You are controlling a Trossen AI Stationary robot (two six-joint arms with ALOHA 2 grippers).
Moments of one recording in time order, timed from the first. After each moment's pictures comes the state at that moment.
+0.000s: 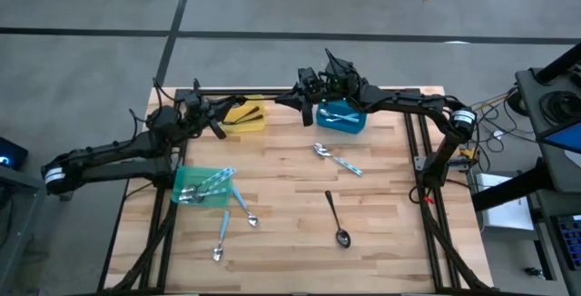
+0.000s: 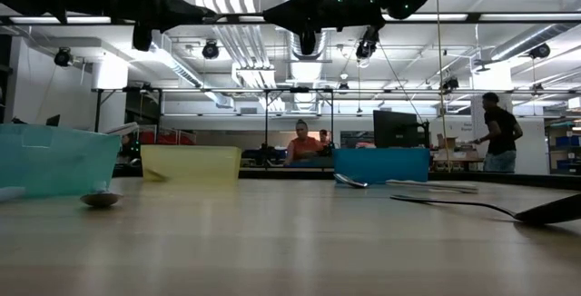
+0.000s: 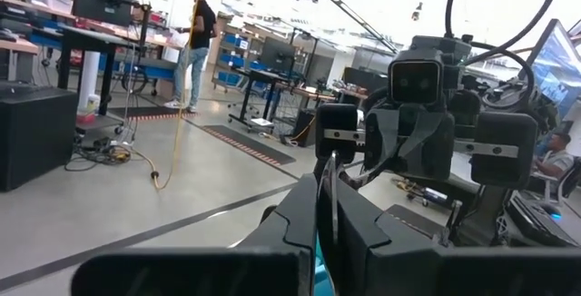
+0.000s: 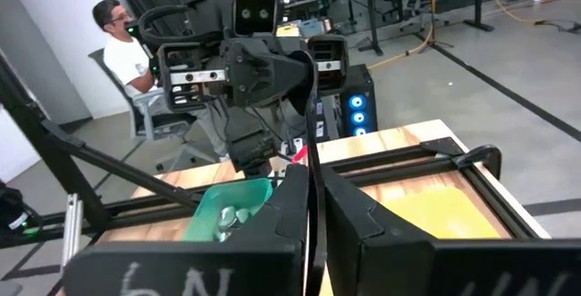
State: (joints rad) left arm 0.42 0.68 0.40 0.44 -0.17 -0.26; right arm -0.44 1.72 1.32 0.35 -0.56 0.19
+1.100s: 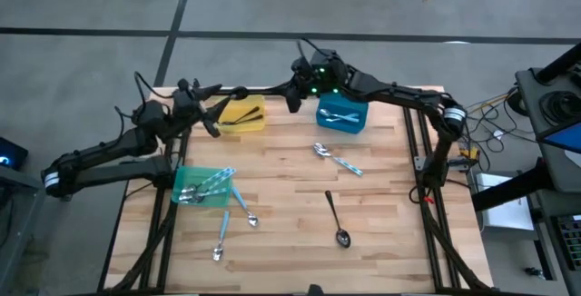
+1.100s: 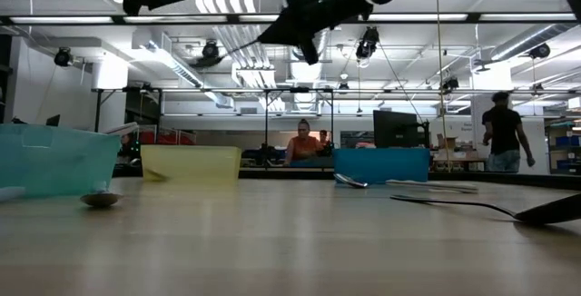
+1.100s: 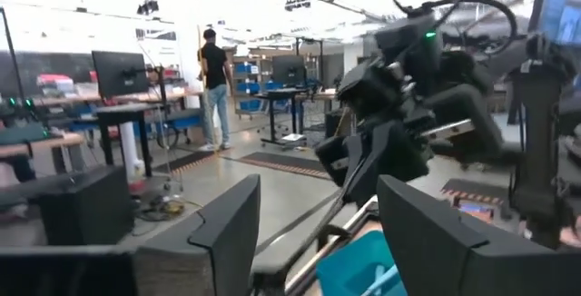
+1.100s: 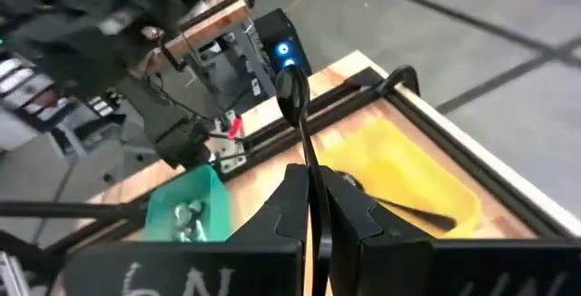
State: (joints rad) left arm 0.42 0.60 0.53 0.26 -0.18 0.08; right arm -0.45 1.80 1.57 -0.07 -0.33 0.34
